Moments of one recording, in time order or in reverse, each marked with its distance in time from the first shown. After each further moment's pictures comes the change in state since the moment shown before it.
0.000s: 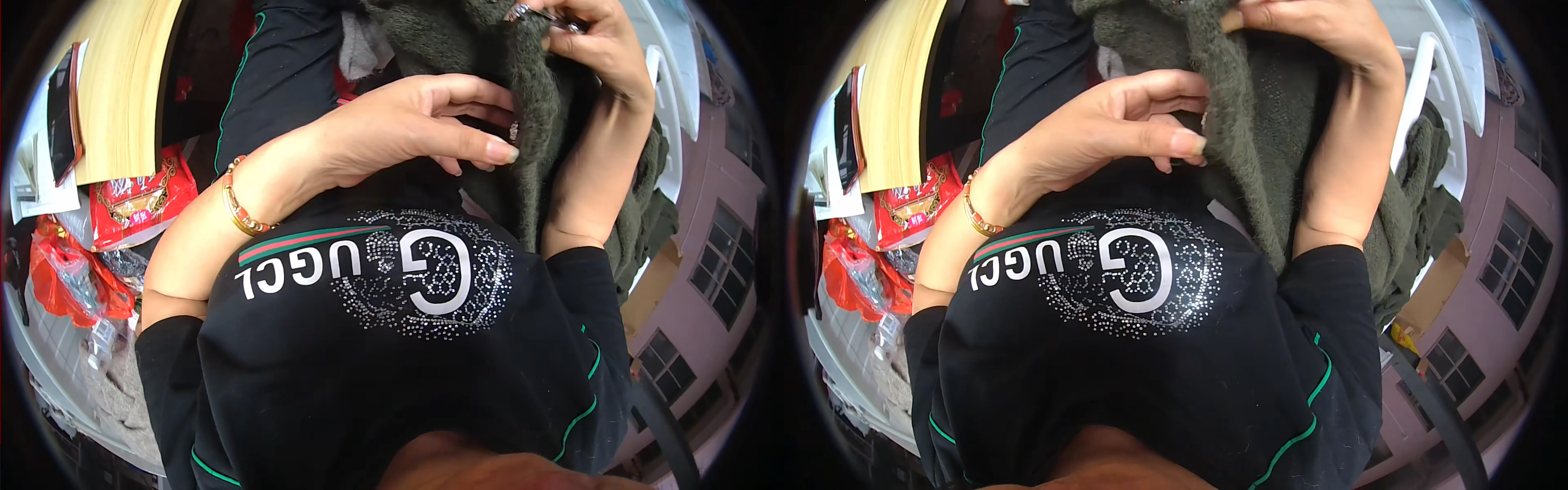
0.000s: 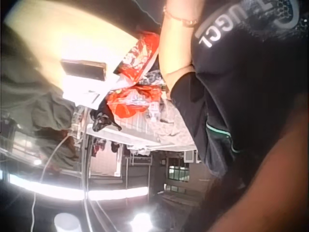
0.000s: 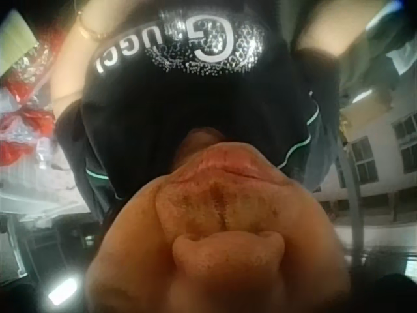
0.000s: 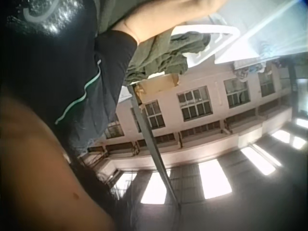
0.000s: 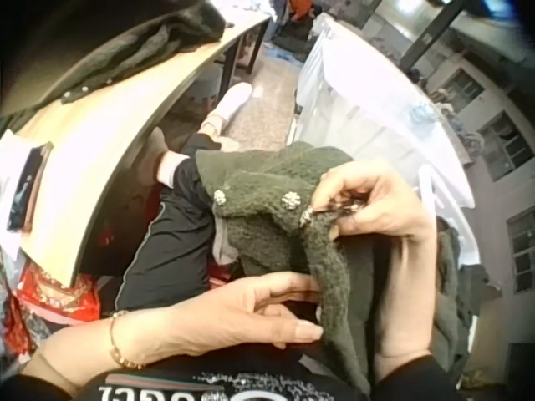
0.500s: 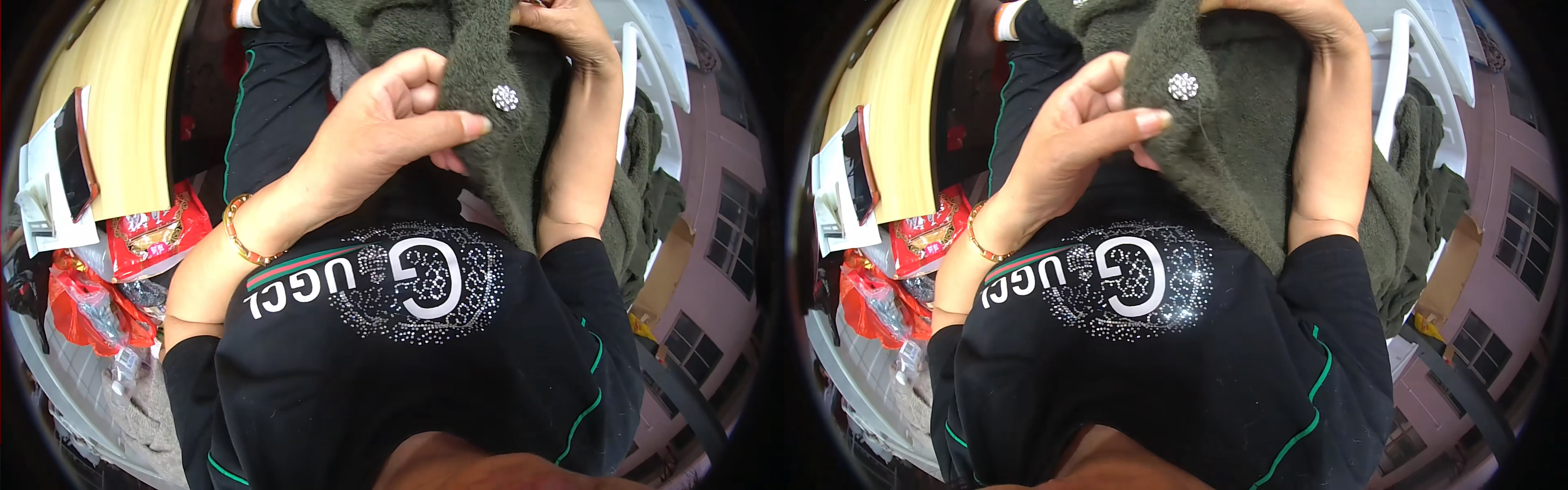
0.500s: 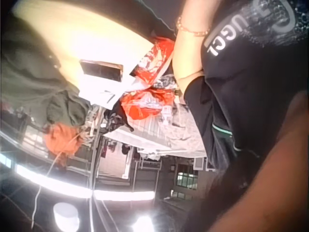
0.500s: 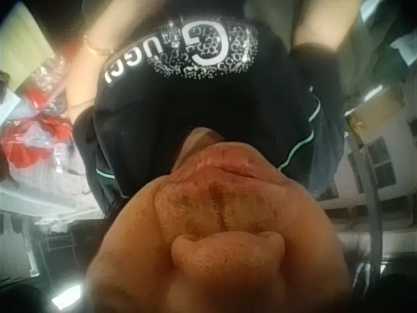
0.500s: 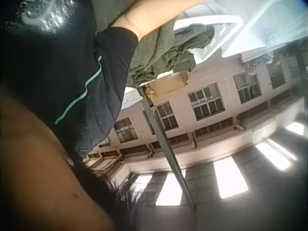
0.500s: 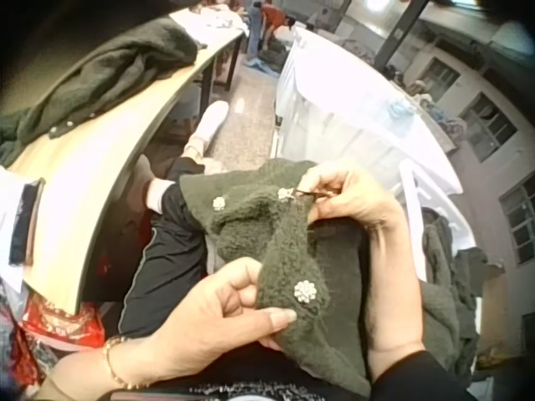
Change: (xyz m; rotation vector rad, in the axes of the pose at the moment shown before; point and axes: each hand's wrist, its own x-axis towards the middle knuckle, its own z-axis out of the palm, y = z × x) left_hand -0.005 0.015 0.010 -0.048 0.116 0.276; right_hand 0.004 0.036 -0.027 0.194 0.092 -0.066
